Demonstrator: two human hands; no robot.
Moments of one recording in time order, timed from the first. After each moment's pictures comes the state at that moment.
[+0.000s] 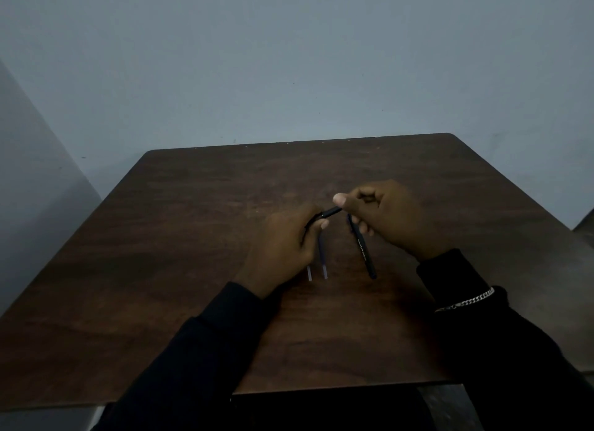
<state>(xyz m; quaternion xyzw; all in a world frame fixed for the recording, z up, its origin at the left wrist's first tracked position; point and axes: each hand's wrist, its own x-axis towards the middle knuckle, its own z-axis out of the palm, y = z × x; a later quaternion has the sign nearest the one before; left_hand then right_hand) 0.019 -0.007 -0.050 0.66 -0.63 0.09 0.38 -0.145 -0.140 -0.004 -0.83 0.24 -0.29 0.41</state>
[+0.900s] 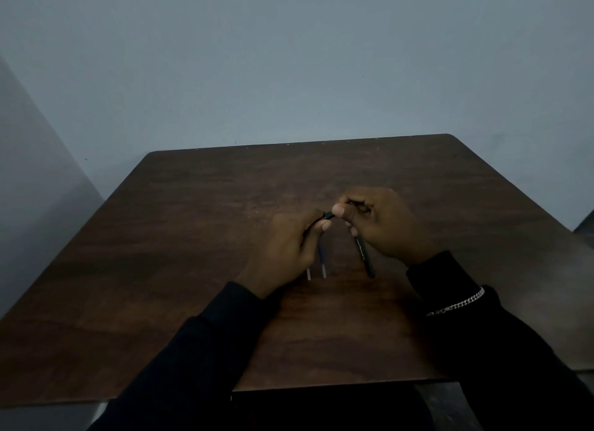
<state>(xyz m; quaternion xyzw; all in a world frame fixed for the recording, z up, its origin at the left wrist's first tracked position) 0.011 -0.004 -0.045 0.64 -0.64 0.06 0.42 -0.145 -0.134 -0.011 -0.89 0.14 -0.32 0.29</state>
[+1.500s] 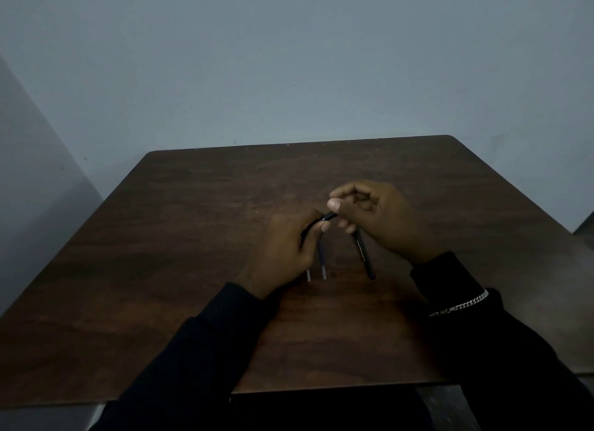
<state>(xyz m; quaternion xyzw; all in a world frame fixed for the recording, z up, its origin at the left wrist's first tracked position) 0.015 -0.005 -0.048 0.64 -0.65 0.05 0.41 -0.143 -0.137 -0.009 -0.81 0.17 -0.29 0.48</state>
